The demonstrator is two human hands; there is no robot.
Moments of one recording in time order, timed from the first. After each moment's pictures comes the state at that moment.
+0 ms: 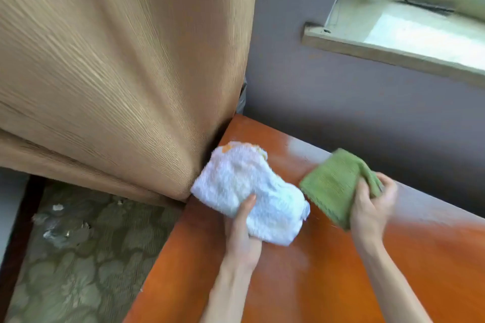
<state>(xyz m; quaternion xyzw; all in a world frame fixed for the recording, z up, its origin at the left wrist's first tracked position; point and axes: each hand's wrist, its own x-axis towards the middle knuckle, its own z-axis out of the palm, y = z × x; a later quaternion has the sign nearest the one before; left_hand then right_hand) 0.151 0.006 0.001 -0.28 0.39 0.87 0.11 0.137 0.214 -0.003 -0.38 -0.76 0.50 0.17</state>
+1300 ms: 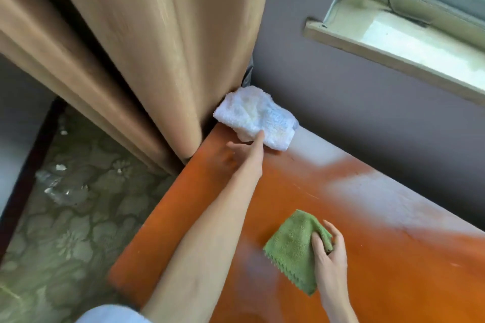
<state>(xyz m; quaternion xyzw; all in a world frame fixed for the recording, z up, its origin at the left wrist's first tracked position) 0.077 0.042 -0.042 -0.51 0.57 0.62 0.16 0.303 0.183 0.039 -0.37 -0.76 0.53 -0.07</state>
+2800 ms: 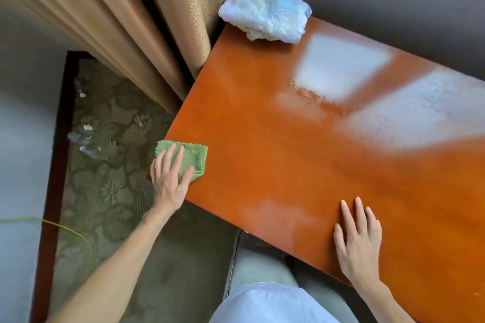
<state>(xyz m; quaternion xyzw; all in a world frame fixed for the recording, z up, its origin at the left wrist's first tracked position) 0.407 -0.206 -0.064 -0.03 0.97 0.22 0.12 0.565 0.216 -0.072 -0.14 -0.98 0.09 -0.13</state>
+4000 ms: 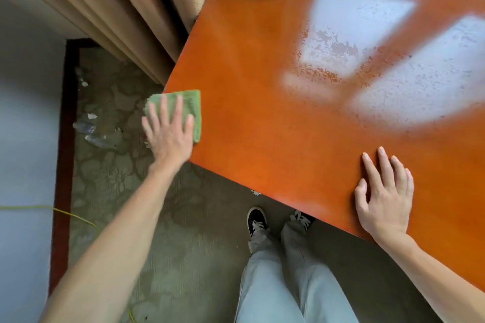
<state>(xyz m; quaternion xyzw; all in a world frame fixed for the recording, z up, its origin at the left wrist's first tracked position) 0.400 -0.201 -0.087 -0.09 0.99 0.06 0.10 0.572 0.213 -0.088 -0.14 -0.99 0.08 -0.02</state>
